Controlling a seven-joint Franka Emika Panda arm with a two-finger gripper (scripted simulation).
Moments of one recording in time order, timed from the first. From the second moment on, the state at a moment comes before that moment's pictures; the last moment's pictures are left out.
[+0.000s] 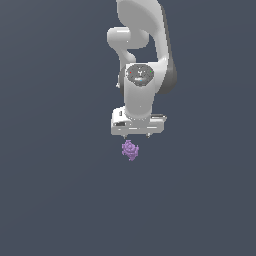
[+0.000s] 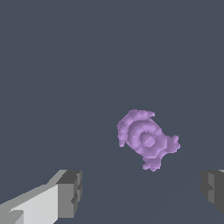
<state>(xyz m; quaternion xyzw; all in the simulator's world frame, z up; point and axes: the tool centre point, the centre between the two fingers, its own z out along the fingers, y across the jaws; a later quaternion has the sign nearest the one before) -0.013 0.036 0.156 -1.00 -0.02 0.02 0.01</state>
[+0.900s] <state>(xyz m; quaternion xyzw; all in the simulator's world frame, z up) -0.004 0.042 0.165 -1.00 -0.05 0.01 0.02</state>
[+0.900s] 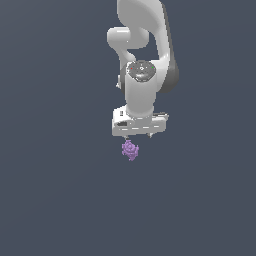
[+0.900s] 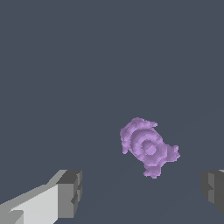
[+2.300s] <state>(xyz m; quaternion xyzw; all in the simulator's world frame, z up) -0.005 0.021 0.127 -0.96 -0.27 0.00 0.00</state>
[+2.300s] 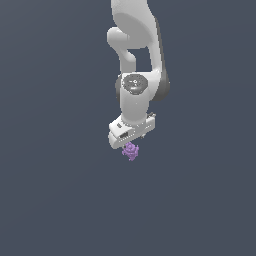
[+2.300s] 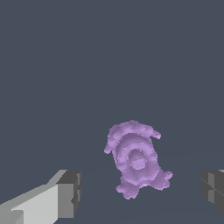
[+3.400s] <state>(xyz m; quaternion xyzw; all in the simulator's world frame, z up) -0.008 0.010 0.105 -0.91 -0.41 0.00 0.00</state>
